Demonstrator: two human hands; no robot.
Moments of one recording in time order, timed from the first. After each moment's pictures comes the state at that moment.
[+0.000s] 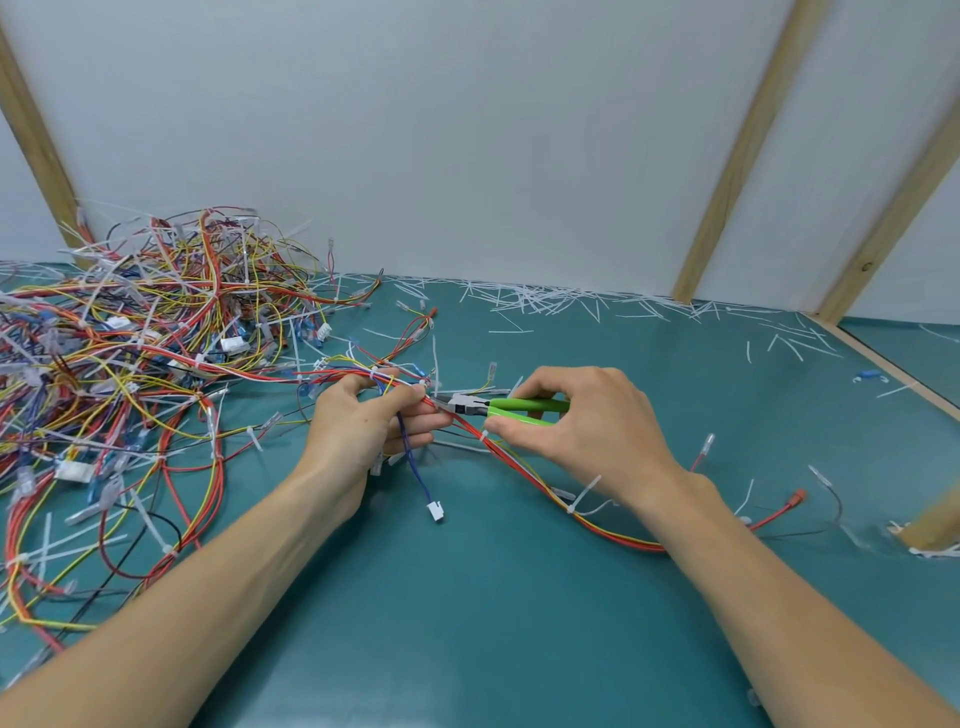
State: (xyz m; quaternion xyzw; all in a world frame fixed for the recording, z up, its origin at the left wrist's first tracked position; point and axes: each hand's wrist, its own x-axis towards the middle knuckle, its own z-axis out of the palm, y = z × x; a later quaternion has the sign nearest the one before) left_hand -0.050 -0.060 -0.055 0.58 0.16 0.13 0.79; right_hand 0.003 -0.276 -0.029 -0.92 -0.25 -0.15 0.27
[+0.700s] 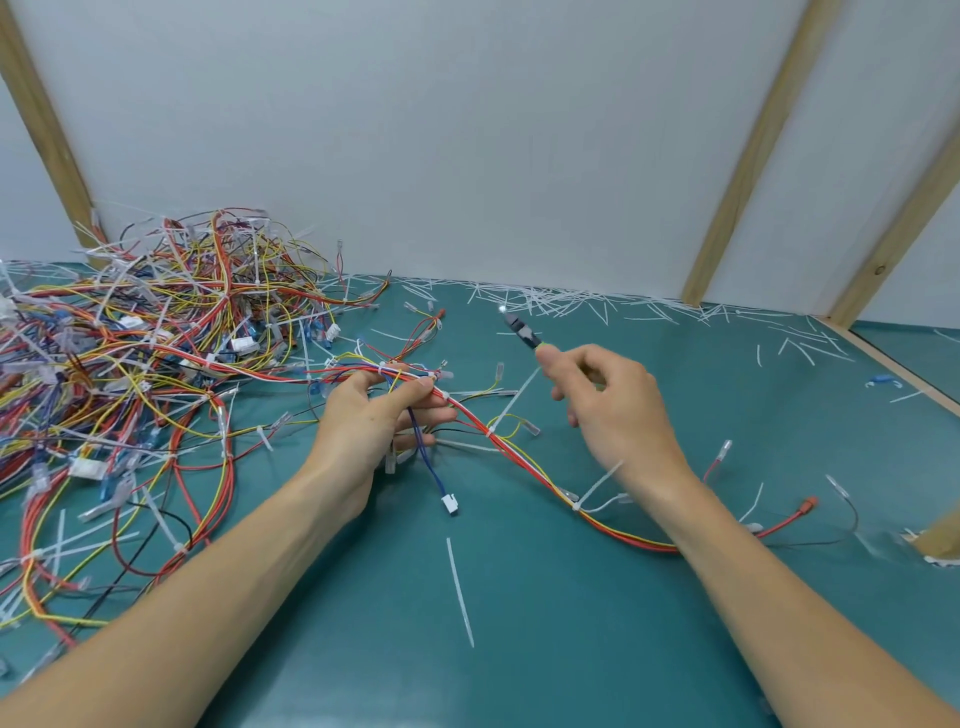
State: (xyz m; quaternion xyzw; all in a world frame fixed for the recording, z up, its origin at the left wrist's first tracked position) left_hand -0.053 -0.060 -0.050 0.59 0.14 0.13 0.79; right_hand 0.010 -0.274 -0.029 -0.85 -0.16 -0.11 0.49
